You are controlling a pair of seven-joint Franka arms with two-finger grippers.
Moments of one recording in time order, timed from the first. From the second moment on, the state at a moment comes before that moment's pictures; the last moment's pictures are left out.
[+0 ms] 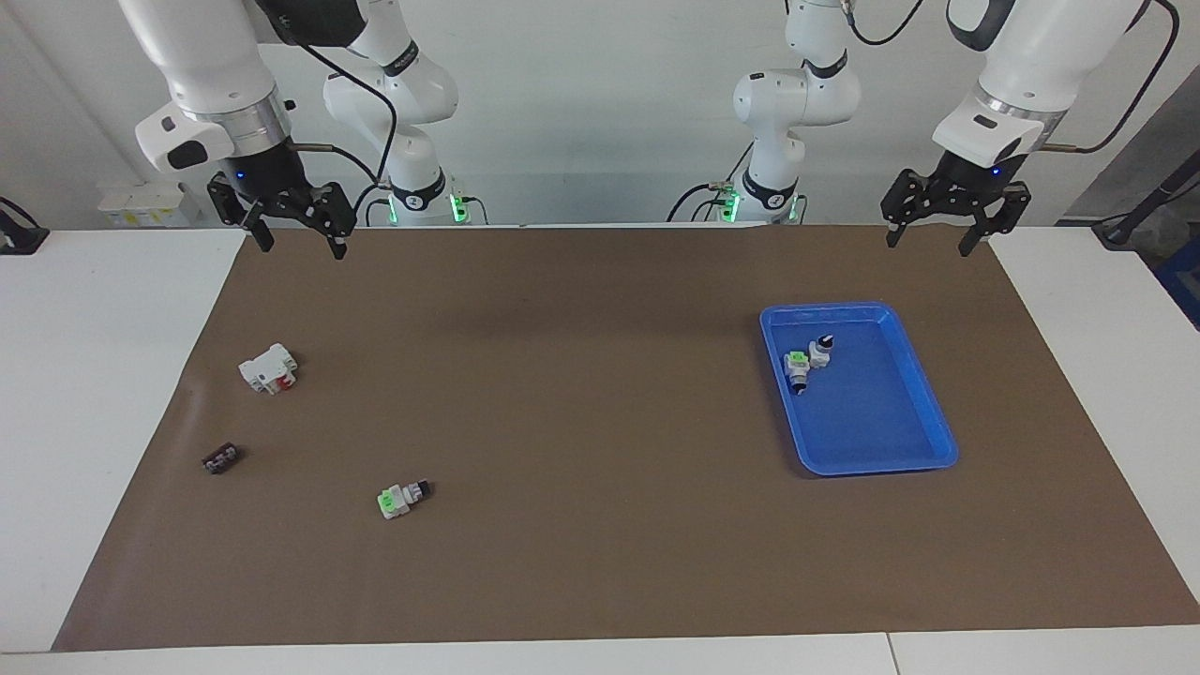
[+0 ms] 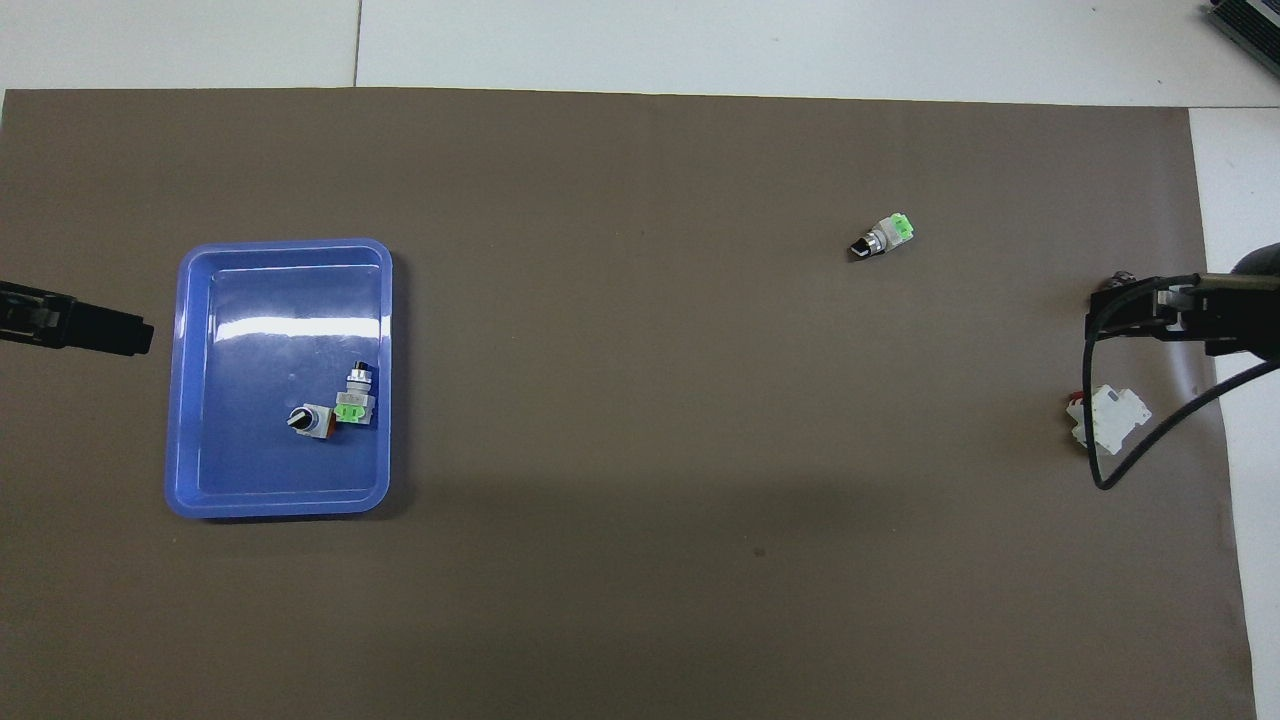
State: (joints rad) left arm -0.08 -0.04 0.00 -1.53 -0.02 1.51 0.18; right arm 0.09 -0.06 -0.06 -1.64 -0.04 1.61 0.16
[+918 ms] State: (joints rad) left arm -0.08 -0.03 0.03 -1.48 -0.02 1.41 0.09; right arm 0.09 -0.08 -0.06 -1.64 -0.04 1.59 0.15
